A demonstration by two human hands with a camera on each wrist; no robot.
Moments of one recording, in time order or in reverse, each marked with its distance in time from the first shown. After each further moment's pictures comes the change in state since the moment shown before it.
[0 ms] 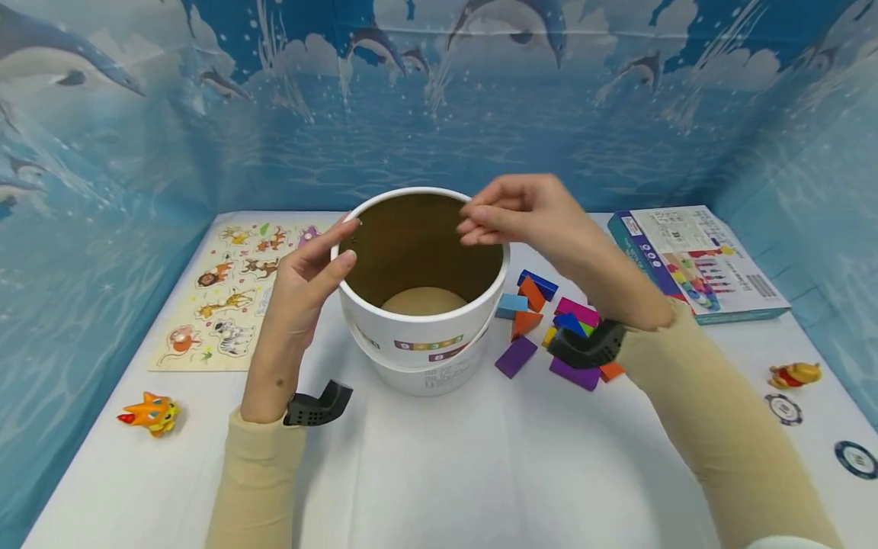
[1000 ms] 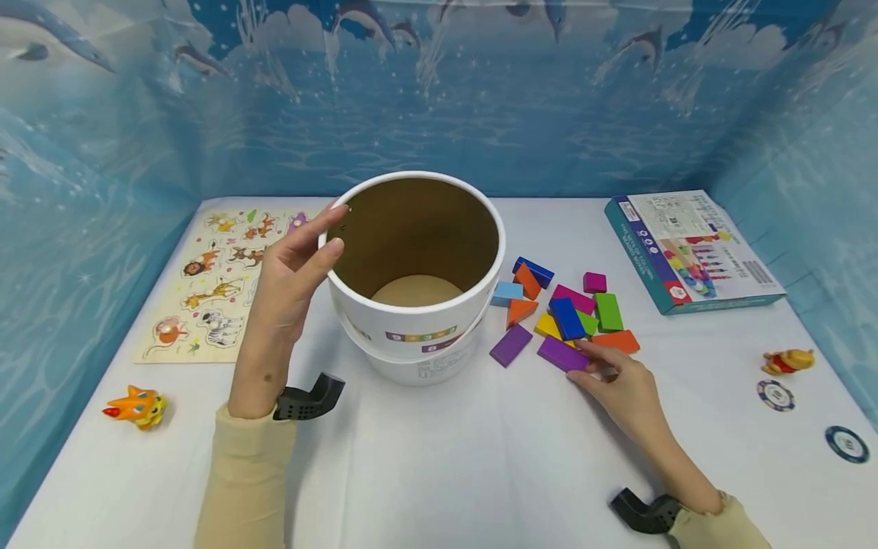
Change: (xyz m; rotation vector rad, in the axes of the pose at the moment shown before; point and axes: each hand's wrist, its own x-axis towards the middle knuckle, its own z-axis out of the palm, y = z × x) left_hand 0.001 -0.001 0.001 -0.032 0.011 0.022; right_hand -0.152 0.212 -0.017 -0.704 0.478 0.070
